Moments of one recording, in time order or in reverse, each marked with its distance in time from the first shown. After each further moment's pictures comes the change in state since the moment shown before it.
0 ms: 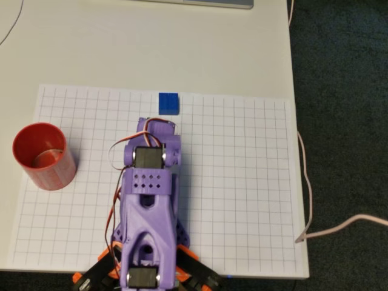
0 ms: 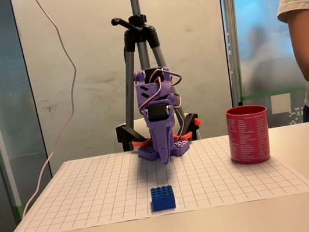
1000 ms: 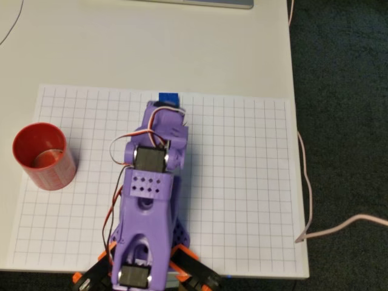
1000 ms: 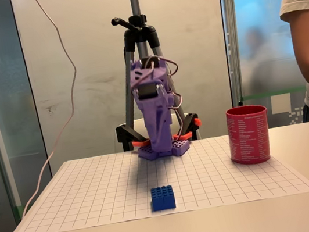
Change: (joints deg) arm 6.6 0.1 -13.4 -2.8 1.0
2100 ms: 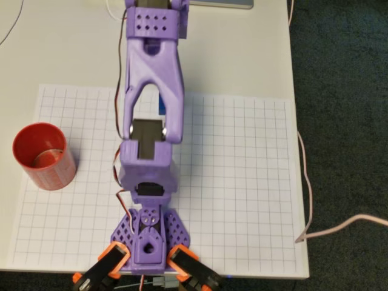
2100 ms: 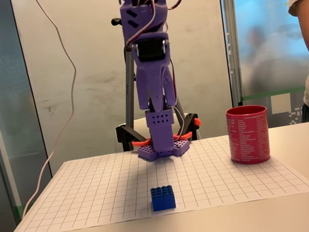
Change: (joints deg) arm -6.3 -93.0 -84.9 30.8 -4.7
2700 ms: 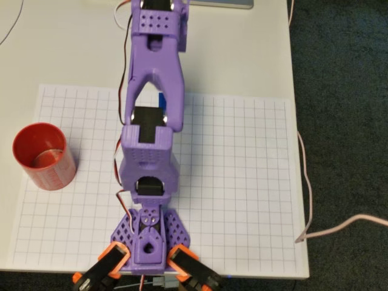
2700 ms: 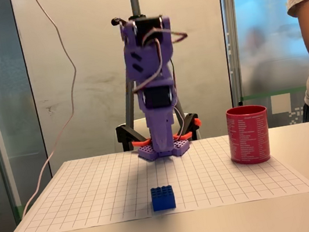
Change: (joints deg) arm -0.3 -4.7 16.3 -9.5 -1.5
